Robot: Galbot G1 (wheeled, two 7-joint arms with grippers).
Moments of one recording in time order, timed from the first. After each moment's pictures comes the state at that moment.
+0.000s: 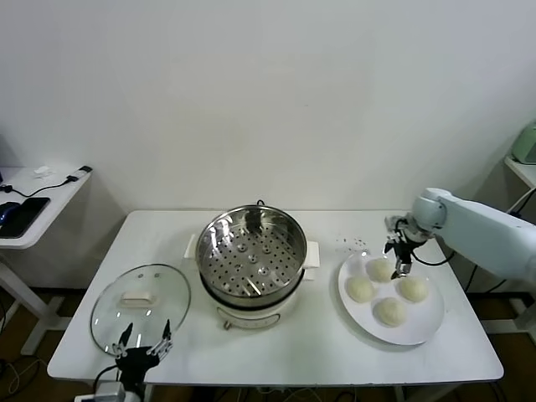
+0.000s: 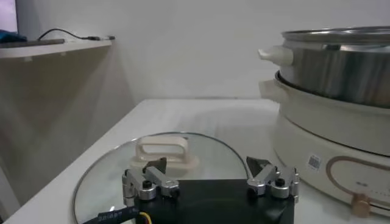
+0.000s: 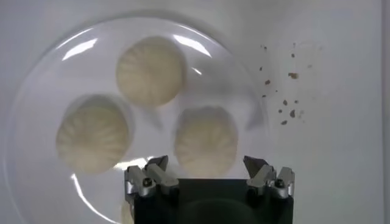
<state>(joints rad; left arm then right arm) 1.70 -1.45 -0.65 -1.93 -0.16 0.07 -0.05 0.22 0.86 -1.23 0.87 0.21 -0.19 -1.00</state>
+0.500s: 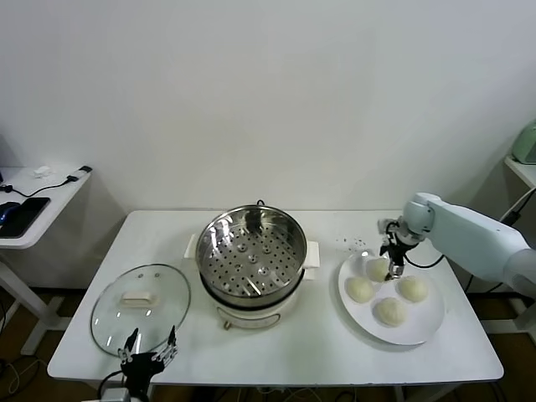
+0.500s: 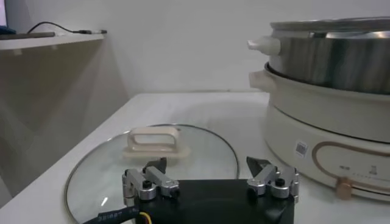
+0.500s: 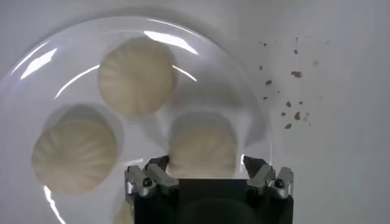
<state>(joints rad) 1.72 -1.45 -0.63 -1.92 -0.14 0.06 -0.05 0.20 0.89 -1.20 0.83 0.20 -0.20 -1.01</state>
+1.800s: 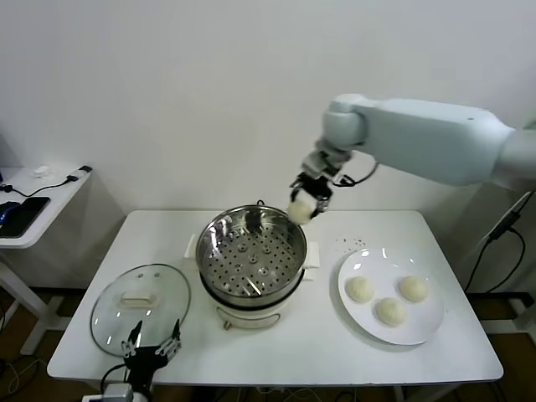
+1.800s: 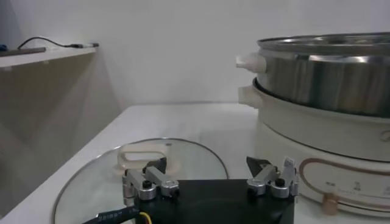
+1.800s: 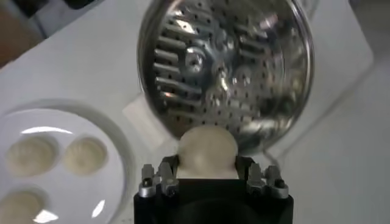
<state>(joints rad) 1.72 -1.44 -0.62 -1.96 -0.13 0.07 -0.05 0.79 1.26 -1.50 1.19 0.19 0.40 -1.05</state>
